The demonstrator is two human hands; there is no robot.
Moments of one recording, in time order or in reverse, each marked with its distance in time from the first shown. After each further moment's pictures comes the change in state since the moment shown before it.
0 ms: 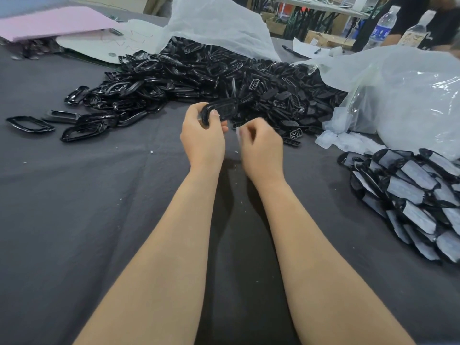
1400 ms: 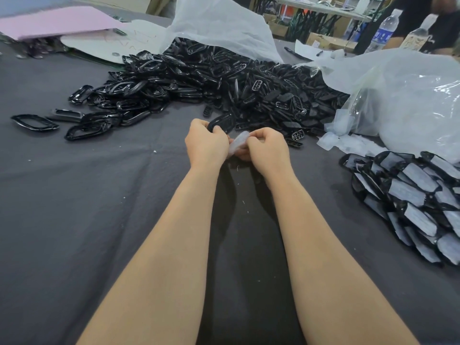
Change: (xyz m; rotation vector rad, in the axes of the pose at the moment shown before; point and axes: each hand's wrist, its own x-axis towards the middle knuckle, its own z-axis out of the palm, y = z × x) left_hand 0.007 -0.004 -0.002 0.211 -0.042 -0.236; right_hand 0.007 0.012 -0.001 0.371 -0.154 0.358
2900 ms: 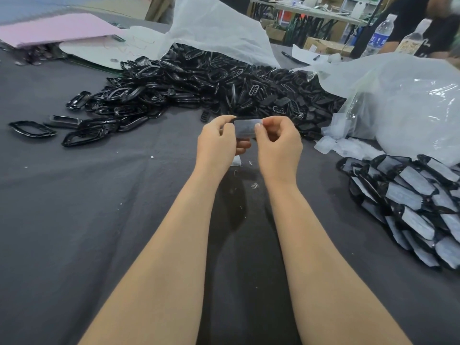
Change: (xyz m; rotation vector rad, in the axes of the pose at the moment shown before) left_hand -0.011 0.004 0.007 -0.095 -0.275 0.222; right_hand -0.008 -0.010 -0.009 0.025 0.334 -0.323
